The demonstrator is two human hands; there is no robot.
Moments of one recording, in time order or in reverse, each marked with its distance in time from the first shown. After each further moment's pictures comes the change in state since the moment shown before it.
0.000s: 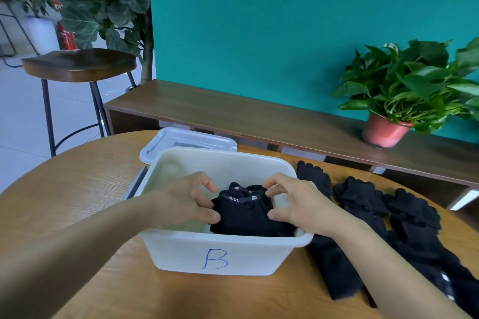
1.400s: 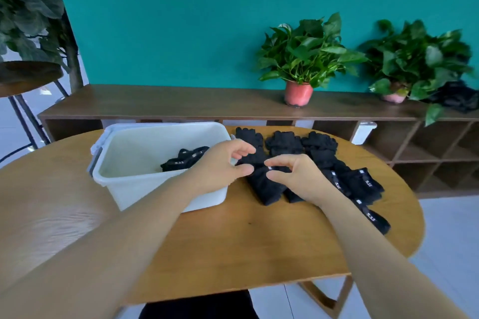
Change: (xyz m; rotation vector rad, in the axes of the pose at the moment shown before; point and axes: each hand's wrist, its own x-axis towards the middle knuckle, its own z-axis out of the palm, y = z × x) left_hand -0.056 0.097 0.131 0.171 0.035 0.595; right_hand -0.168 0.049 0.003 0.252 0.420 0.075
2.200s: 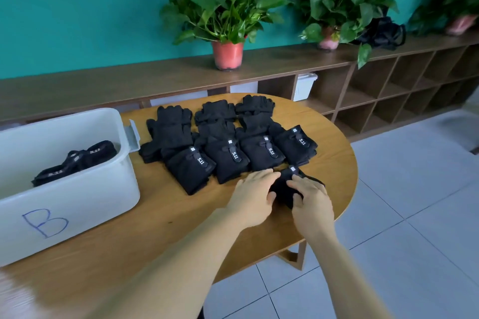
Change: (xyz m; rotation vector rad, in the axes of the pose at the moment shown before) left_hand 0.067 0.029 0.249 0.330 -0.366 0.117; right_hand -0.107 0.181 -0.006 -0.181 0.505 0.475
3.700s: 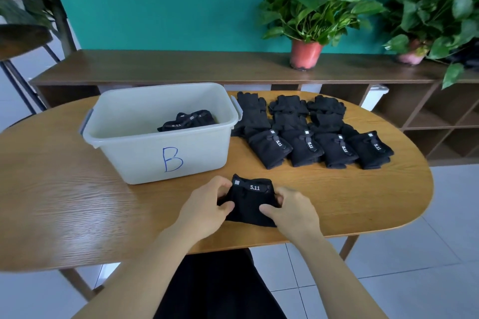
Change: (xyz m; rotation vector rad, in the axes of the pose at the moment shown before) left_hand -0.207 -0.123 -0.054 -0.347 0.283 -0.486; right_hand -0.094 -0.148 0.052 -0.097 -0.492 -0.087
